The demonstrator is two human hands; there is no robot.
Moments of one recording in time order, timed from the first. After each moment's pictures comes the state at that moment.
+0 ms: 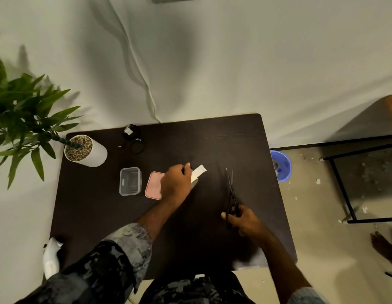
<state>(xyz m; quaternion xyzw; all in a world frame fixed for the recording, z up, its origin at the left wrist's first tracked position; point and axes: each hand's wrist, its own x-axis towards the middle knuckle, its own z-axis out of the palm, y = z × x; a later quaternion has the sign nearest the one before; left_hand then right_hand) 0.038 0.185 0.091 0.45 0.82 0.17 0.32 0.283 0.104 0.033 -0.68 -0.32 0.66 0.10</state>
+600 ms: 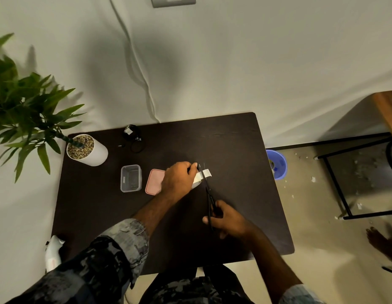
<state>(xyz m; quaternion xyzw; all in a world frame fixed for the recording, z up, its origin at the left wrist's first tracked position) 0.037 0.171 0.114 0.58 0.74 0.12 0.31 0.244 0.087 0.085 -0.55 -0.44 0.71 0.03</state>
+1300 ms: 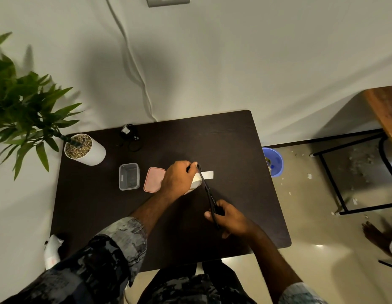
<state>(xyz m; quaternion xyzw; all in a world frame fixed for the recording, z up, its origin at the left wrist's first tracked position) 0.042 0.162 0.114 0.58 0.71 0.13 0.38 0.253 0.072 0.096 -0.56 -0.40 0.72 0.05</state>
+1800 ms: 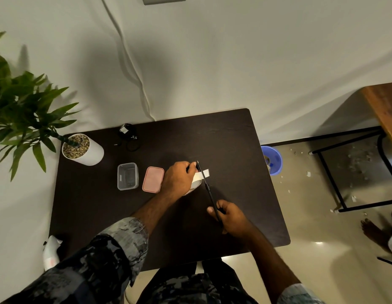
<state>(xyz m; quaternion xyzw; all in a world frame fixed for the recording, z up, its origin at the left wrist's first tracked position) 0.047 0.161 0.107 0.56 0.73 0.12 0.38 0.249 0.066 0.088 -0.60 -0.41 0.68 0.08</state>
